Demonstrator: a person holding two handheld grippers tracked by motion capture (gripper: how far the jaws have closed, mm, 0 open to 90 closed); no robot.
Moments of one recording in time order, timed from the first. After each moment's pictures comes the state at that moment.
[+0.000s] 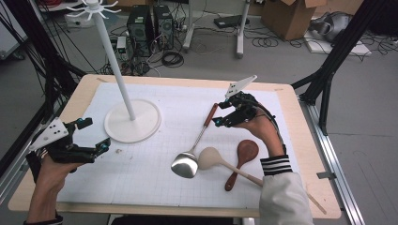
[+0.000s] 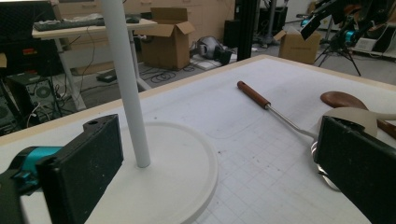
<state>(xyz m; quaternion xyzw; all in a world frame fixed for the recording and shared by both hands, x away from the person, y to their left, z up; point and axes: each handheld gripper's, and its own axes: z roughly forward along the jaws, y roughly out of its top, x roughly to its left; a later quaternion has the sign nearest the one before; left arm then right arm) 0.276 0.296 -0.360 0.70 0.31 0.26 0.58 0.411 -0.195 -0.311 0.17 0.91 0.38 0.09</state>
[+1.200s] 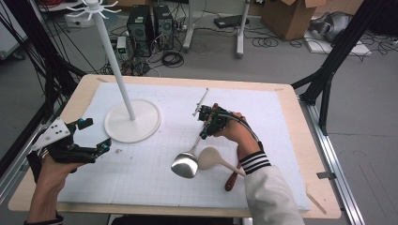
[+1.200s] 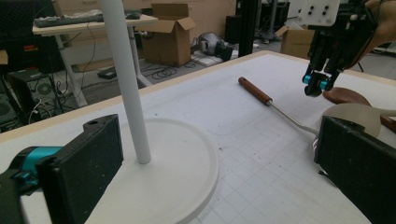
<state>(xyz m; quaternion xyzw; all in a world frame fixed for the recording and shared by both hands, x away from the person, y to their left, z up) 0.276 0.295 -0.361 0.71 0.31 0.27 0.58 0.418 -0.116 -0.360 0.14 0.98 0.17 -0.01</state>
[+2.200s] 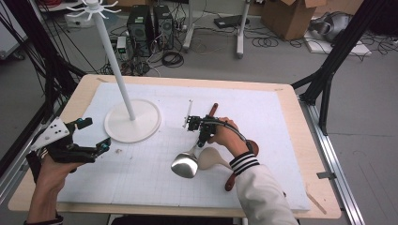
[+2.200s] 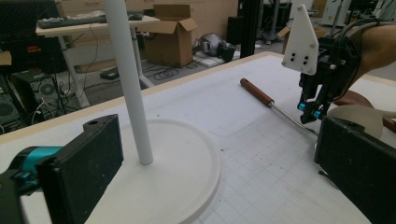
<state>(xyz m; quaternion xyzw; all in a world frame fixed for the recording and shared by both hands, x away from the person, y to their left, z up) 0.276 0.295 -0.360 0.70 0.31 0.27 0.58 0.419 -0.084 -0.397 0.13 0.99 0.06 -0.02</state>
